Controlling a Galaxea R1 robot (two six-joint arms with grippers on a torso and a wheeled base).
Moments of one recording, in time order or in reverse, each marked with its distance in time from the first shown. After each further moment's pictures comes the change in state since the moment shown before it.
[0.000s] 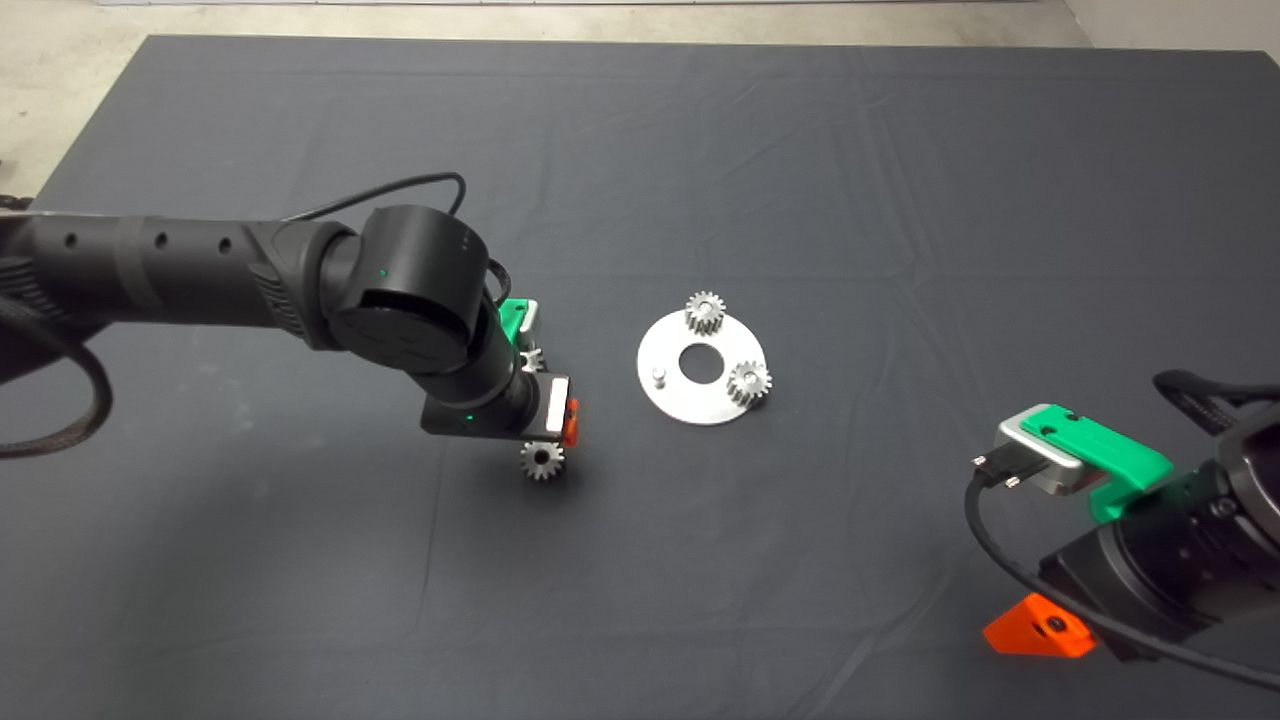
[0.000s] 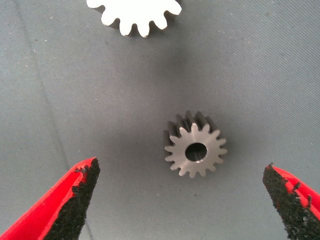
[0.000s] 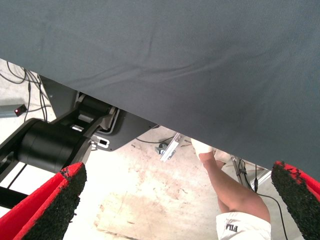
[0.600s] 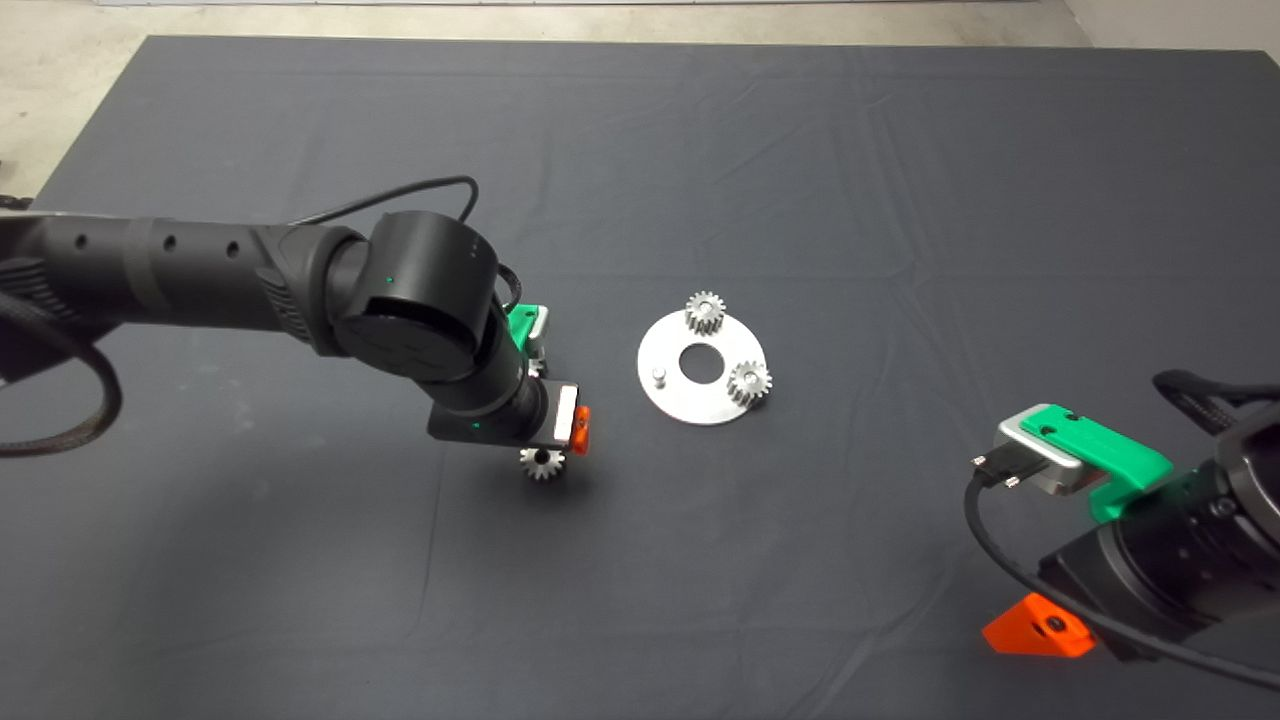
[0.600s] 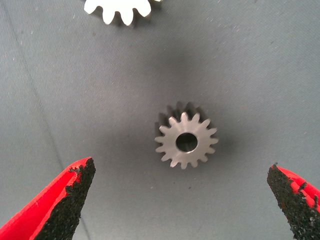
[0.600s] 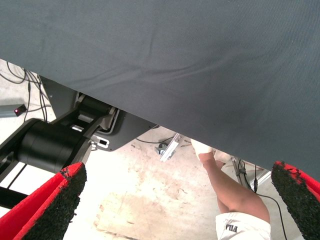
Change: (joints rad) left arm 0.001 0.013 0.013 -0.008 0.002 -0.003; right arm 0.000 0.000 0.000 0.000 0.000 0.000
